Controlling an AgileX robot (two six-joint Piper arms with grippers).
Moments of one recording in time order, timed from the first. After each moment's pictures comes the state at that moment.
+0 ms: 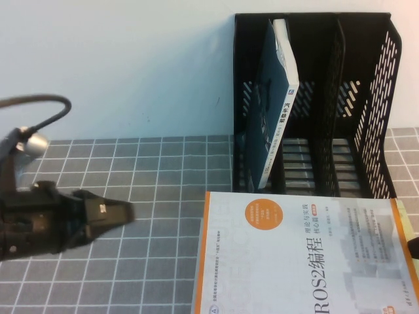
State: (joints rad) right arm -0.04 1.29 -0.68 0.76 0.76 -0.82; left arm -0.01 1.14 -0.71 -1.18 0.80 0.75
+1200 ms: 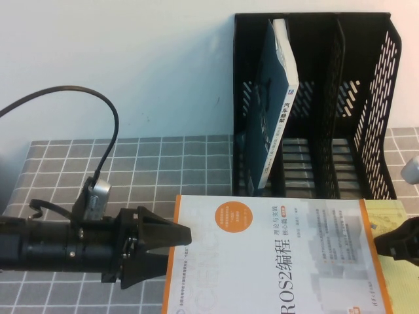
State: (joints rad) right arm 0.10 1.35 -0.68 0.85 0.67 -0.86; left arm -0.01 1.72 -0.72 -1.49 1.18 0.95
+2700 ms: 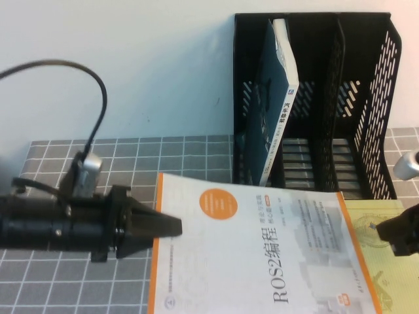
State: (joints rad) right arm 0.13 1.35 -0.72 0.77 0.60 -0.90; left arm -0.01 1.58 -0.77 -1.41 1.18 0.78
